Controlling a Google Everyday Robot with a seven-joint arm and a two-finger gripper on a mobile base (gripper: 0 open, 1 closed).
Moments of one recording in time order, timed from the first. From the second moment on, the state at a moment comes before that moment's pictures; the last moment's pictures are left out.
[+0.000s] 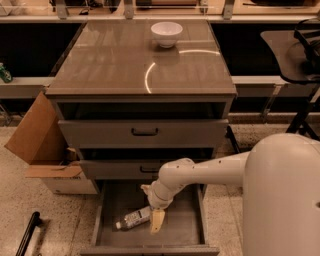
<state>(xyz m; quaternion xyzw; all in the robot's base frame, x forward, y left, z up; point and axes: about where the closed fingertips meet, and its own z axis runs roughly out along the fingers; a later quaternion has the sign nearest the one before) 0.493 0.045 0.398 -0.76 0.61 0.17 0.16</state>
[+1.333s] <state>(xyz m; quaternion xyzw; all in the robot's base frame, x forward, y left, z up) 0.522 0.075 0.293 -0.78 0.57 0.20 0.18</state>
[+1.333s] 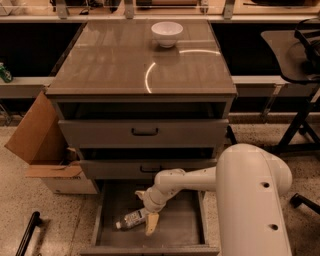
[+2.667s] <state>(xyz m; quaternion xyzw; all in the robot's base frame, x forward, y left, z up) 0.554 0.113 0.210 -0.81 0.51 0.20 0.19</state>
